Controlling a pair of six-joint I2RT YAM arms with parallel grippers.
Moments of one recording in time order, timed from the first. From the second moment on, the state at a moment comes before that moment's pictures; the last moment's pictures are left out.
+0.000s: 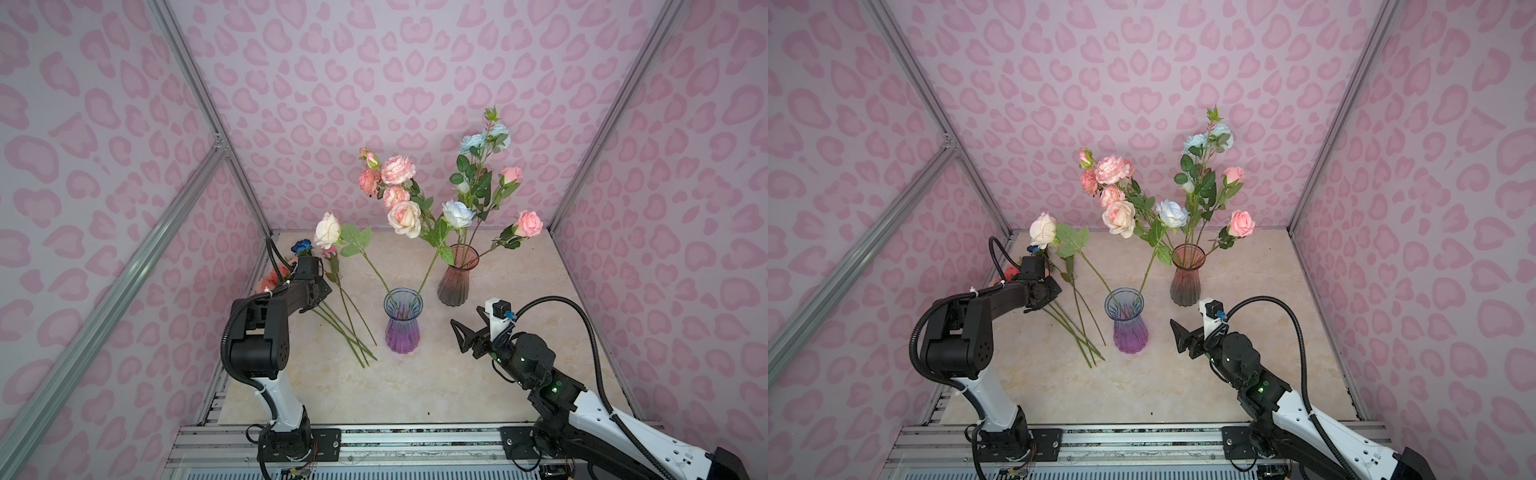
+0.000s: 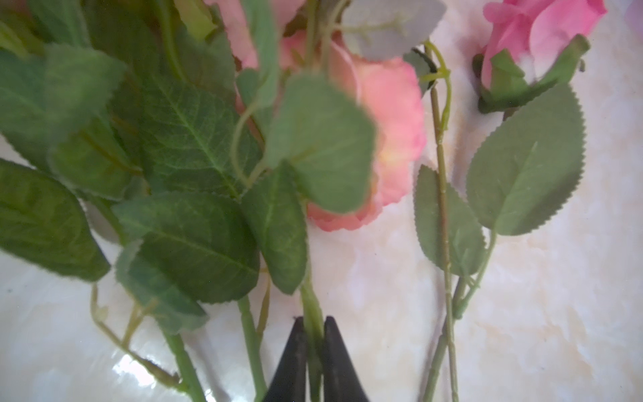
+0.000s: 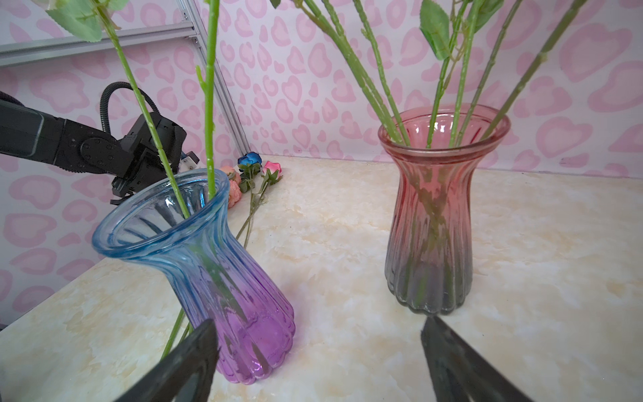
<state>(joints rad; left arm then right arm) -0.01 1.83 1.06 -0.22 -0.11 -0.66 0.76 0.69 0.30 0.24 0.18 0.25</state>
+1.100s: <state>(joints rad) -0.04 0.70 1.17 -0.39 0.05 -0.30 0.76 0.77 0.41 0.26 0.09 0.26</state>
